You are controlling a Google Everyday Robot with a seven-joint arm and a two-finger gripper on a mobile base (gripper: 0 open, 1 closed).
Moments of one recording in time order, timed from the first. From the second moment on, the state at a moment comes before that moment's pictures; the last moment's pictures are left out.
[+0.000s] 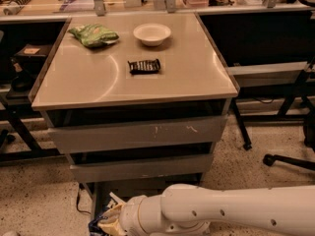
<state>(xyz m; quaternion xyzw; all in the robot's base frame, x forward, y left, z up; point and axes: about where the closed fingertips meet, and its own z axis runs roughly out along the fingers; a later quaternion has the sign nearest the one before) 0.333 0.145 0.589 -0.48 0.74 0.37 0.29</state>
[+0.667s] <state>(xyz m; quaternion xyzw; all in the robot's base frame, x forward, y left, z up) 0.339 0.148 0.579 -0.46 0.74 0.38 0.30</state>
